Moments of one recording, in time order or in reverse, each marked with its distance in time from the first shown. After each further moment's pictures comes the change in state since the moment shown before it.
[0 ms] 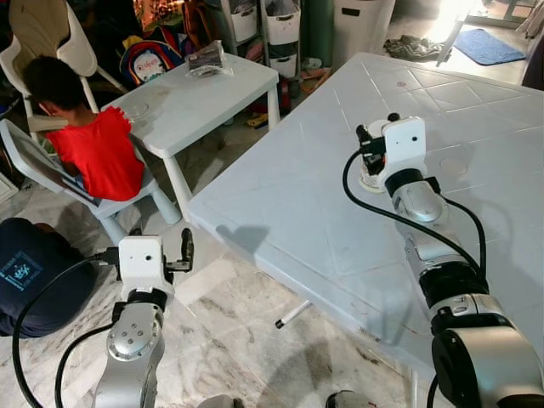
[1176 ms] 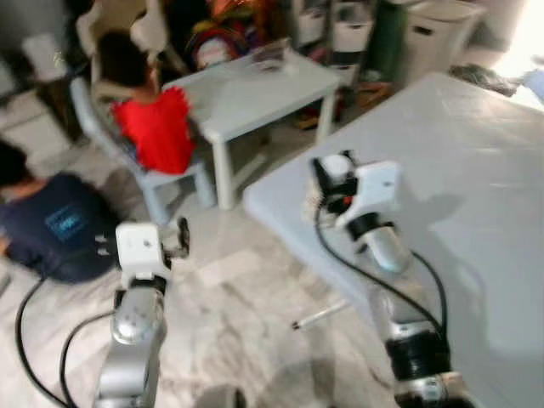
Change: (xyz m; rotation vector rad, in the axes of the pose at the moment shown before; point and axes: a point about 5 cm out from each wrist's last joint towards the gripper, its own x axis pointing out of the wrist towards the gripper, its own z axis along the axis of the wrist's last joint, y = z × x) left arm 0.019 -0.004 0.001 -0.032 -0.003 0.042; right arm -0.060 0.075 0.006 0.344 -0.038 0.194
